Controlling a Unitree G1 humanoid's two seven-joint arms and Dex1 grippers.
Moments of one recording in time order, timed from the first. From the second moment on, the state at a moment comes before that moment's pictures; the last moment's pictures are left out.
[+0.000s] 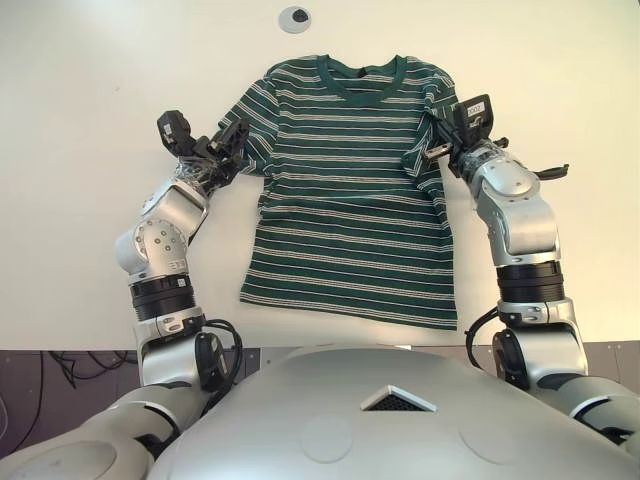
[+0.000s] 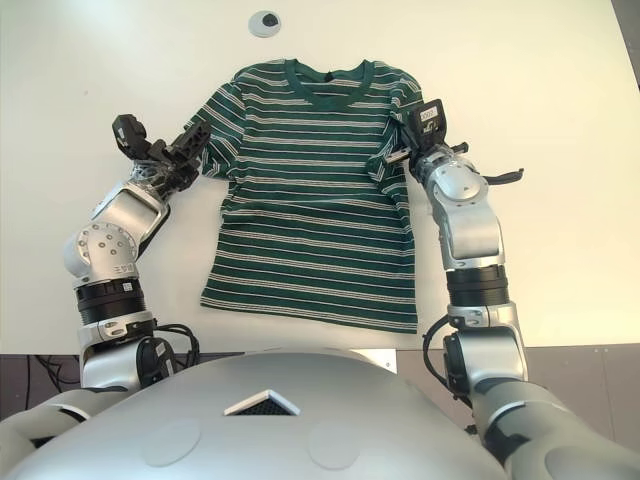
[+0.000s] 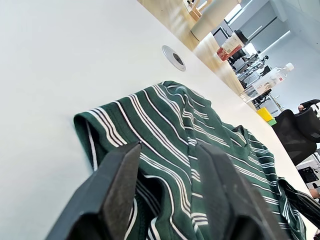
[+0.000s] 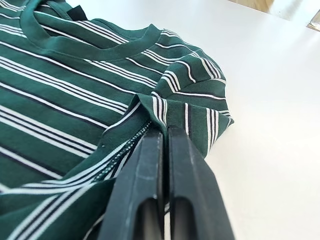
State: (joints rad) left arm -0.13 0.18 0.32 0.07 -0.72 0.70 -0.28; right arm -0.21 -0.28 0.08 0.07 0.03 0.52 0.23
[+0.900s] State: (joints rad) left arm -0.16 0.19 0.30 0.10 -0.70 0.70 -0.30; right arm -0.27 -0.25 0.17 0.20 -0.10 0.24 0.27
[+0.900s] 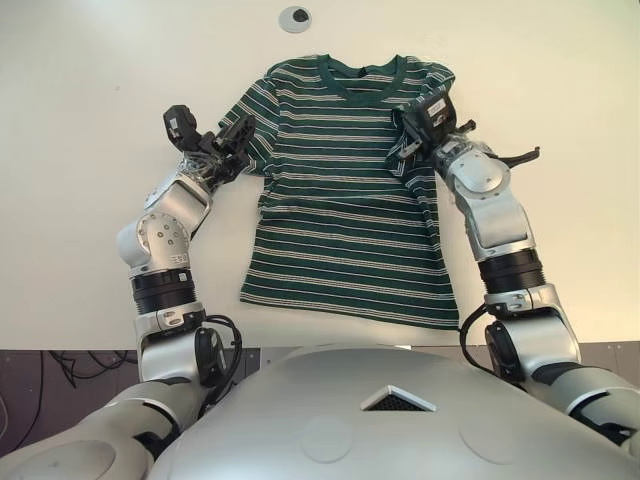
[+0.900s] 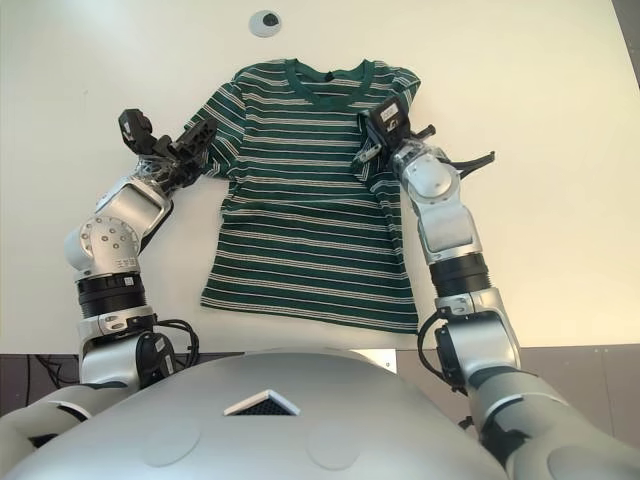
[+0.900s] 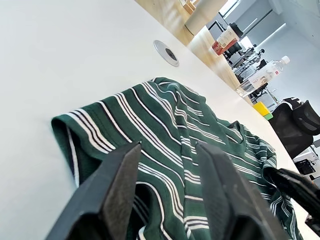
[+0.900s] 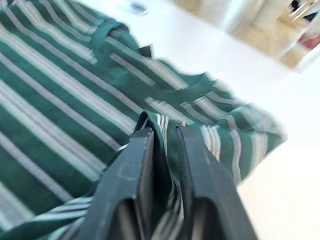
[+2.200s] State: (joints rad) left arm 0.05 -0.04 0.43 -0.22 -1.09 0.87 0.20; right arm -0.10 -0.25 0.04 -0.07 0.07 0.21 0.22
